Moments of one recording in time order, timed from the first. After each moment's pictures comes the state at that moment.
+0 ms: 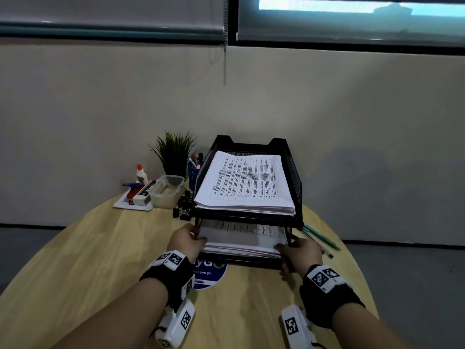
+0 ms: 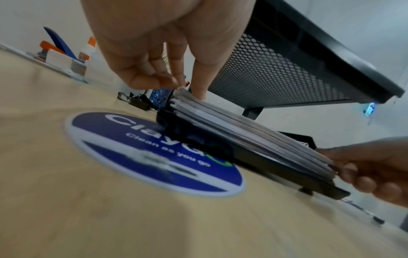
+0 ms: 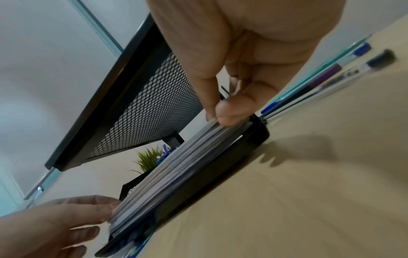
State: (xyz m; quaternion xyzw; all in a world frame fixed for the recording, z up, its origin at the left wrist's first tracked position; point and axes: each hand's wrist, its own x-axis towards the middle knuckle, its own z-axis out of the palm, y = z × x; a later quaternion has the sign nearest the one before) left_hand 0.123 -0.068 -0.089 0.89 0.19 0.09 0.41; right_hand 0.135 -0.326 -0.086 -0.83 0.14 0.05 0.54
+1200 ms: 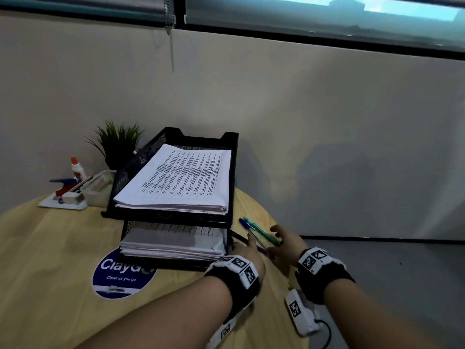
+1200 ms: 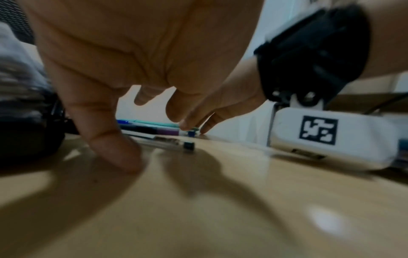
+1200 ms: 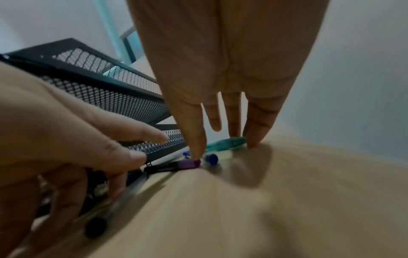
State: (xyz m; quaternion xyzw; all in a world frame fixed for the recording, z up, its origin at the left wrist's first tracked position) left_hand 0.164 -0.334 -0.107 0.97 0.06 -0.19 0.12; right_hand 0.204 -0.463 -0.096 -0.96 -0.01 0.12 0.24
